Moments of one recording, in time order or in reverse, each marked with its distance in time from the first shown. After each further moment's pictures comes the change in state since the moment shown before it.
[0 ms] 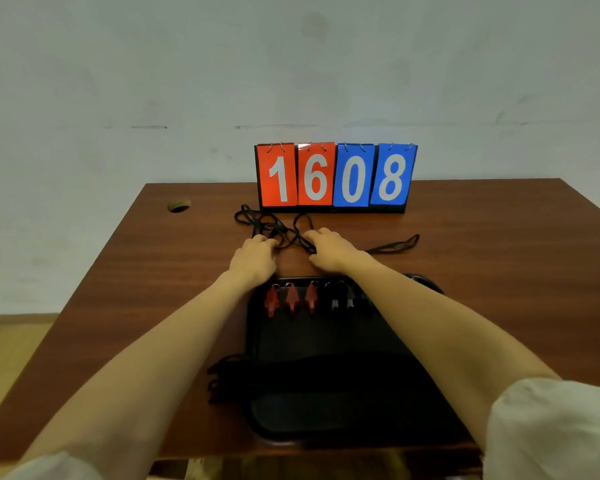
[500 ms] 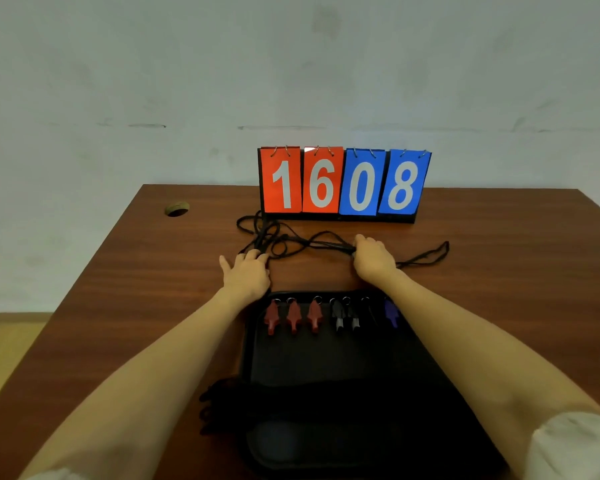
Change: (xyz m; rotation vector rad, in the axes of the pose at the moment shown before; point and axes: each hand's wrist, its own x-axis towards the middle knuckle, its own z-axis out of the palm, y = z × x) left_hand 0.021 -0.021 0.021 0.099 -0.077 -0.091; right_hand 0.008 0.056 -0.002 0.018 0.181 0.287
